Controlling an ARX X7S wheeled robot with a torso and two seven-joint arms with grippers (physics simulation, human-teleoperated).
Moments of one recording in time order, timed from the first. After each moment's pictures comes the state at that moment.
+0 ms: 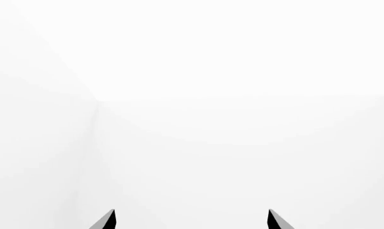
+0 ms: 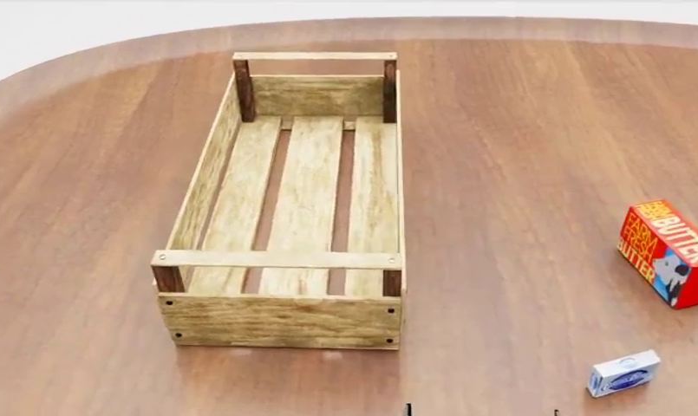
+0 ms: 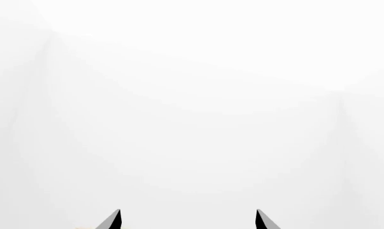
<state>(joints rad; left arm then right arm) 0.31 -0.25 0.16 0.31 0.11 0.82 -0.44 -0.20 0.24 -0.25 -0.23 -0.27 -0.57 0.49</state>
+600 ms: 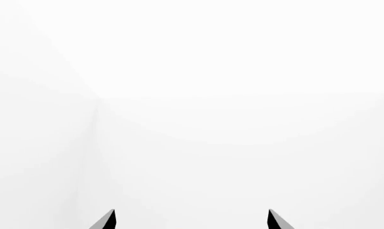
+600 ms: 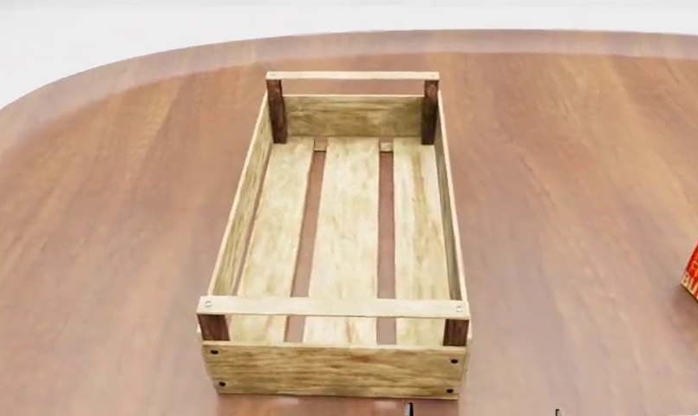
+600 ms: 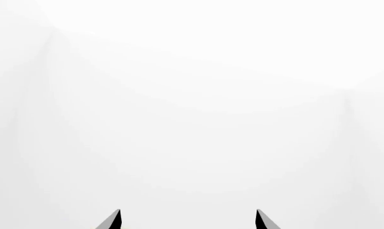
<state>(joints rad) 0.30 -0.26 0.17 0.31 0.12 0.81 -0.45 -0.19 0.25 -0.26 -0.23 -0.26 -0.56 0.51</state>
